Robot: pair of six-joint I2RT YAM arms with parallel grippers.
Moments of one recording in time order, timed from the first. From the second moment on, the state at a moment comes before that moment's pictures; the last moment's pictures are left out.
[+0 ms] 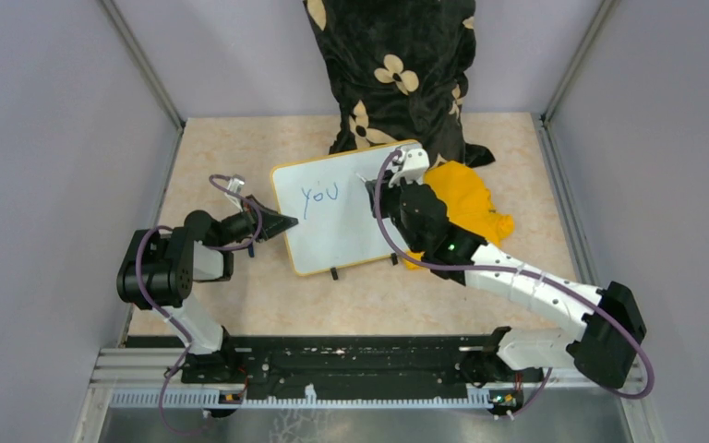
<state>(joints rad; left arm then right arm) 0.04 1.72 0.41 1.55 1.17 -0.86 0.91 1.20 0.94 0.16 0.47 0.29</state>
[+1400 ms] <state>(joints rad) 0.04 1.72 0.41 1.55 1.17 -0.85 0.88 1.30 0.94 0.19 0.49 0.30</state>
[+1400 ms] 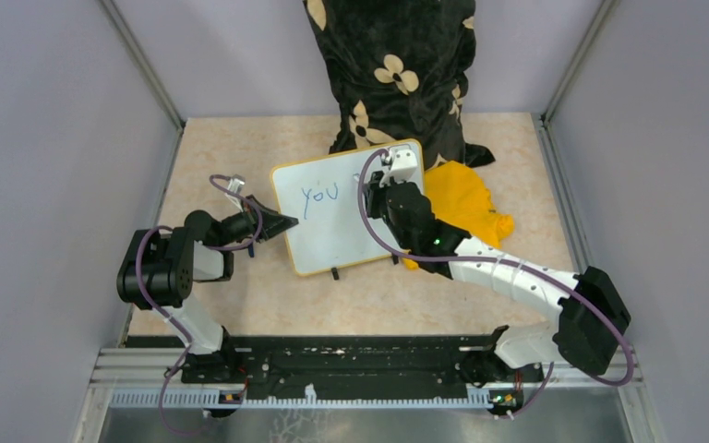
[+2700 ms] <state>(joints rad) 0.04 1.72 0.41 1.55 1.18 -0.84 0.88 1.13 0.78 0.10 0.47 0.34</state>
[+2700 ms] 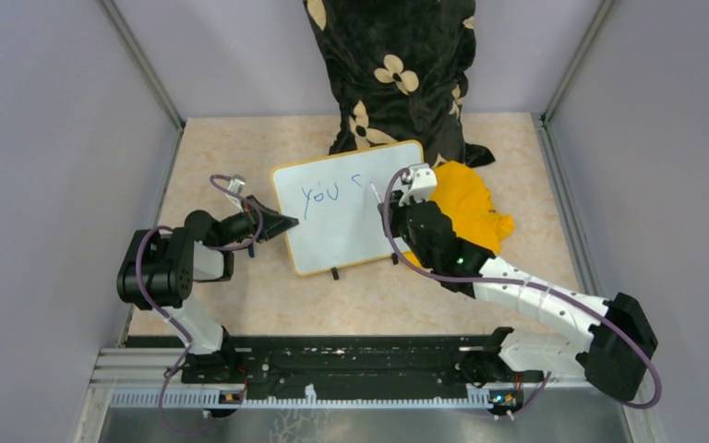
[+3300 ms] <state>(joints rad) 0.04 1.39 0.39 1.10 0.99 -0.57 0.88 0.84 0.78 -0.07 0.37 0.34</state>
